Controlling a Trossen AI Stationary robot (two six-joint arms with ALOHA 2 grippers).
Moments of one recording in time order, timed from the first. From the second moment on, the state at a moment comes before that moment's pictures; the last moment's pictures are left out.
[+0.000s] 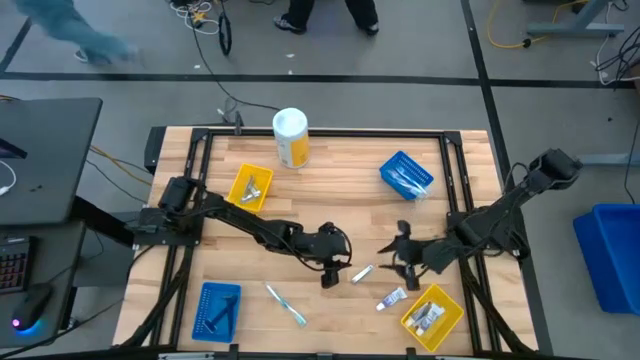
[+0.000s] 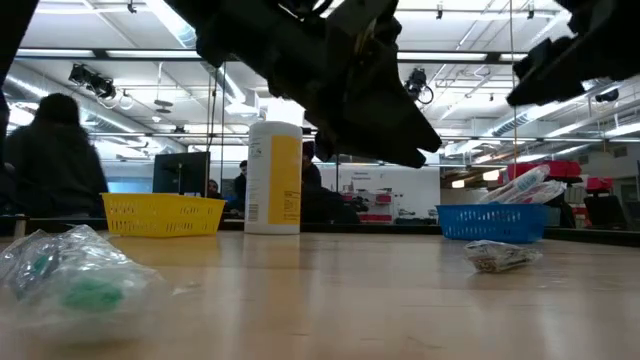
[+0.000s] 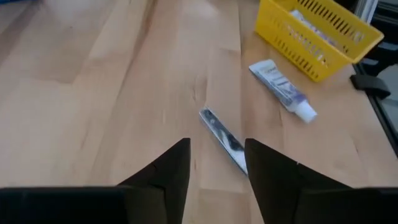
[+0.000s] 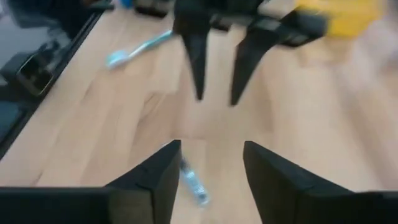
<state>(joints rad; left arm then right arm) -0.24 1.97 1.20 0.20 -0.13 -0.35 0.62 1.09 0.52 -0.06 0.46 0.30</state>
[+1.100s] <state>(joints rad) -0.23 1.75 1.20 -0.17 -0.32 -0.46 0.45 1.65 0.52 0.29 0.16 0.20</state>
